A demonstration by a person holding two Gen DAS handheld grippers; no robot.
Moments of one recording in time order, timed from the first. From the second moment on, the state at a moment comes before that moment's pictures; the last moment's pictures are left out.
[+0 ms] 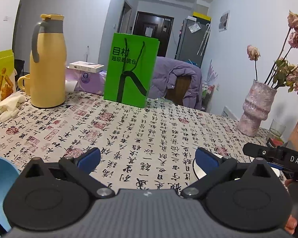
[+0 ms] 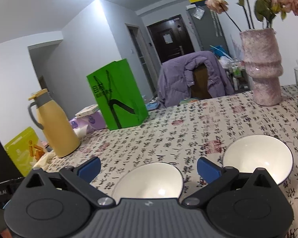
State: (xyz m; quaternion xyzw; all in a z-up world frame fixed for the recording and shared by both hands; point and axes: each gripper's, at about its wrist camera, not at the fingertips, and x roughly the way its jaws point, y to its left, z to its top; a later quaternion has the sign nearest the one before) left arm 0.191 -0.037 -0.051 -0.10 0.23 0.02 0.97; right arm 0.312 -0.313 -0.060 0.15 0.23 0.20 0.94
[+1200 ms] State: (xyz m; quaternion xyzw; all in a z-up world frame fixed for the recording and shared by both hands) left arm 0.275 -0.097 -0.077 -0.05 0.34 0.02 0.94; right arm 0.350 -0.322 -0.104 0.16 0.33 0.13 0.92
